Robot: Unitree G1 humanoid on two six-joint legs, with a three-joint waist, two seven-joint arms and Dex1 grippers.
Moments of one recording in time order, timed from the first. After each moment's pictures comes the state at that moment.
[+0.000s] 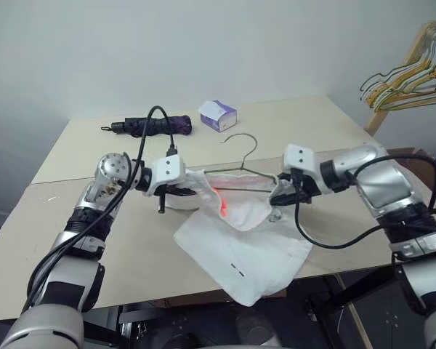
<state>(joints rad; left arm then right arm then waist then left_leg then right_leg) -0.80 0.58 -0.24 0.56 0.01 -0.11 -1.32 -0.83 -0.76 0.38 0.22 0.10 0.44 1.31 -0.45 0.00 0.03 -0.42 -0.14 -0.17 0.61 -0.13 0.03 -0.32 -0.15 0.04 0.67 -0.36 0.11</state>
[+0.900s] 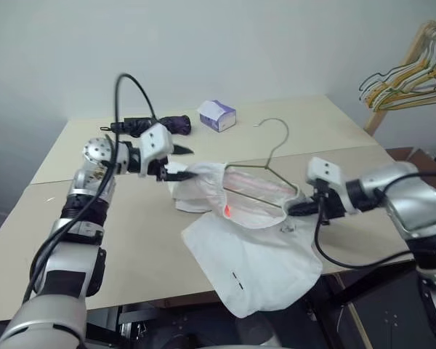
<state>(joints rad) -0.94 0.56 -0.05 0.73 -0.13 -0.12 -1.20 -0.47 -0.92 0.12 -0.14 0.28 0.86 1.27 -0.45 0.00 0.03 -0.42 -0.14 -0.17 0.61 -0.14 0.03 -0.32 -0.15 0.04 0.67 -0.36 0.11</state>
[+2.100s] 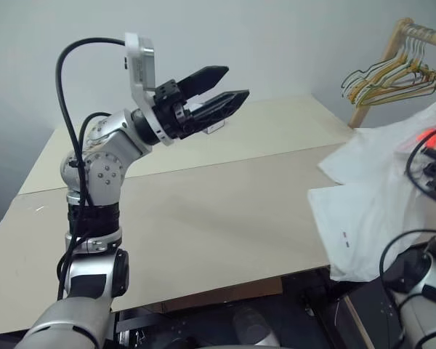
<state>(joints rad) -0.86 0.37 0.15 -0.09 -0.79 0.68 -0.82 -0.90 -0.66 -0.77 -0.03 0.10 1.61 -0.02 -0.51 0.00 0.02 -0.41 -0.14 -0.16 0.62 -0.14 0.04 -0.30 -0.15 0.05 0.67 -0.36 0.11</state>
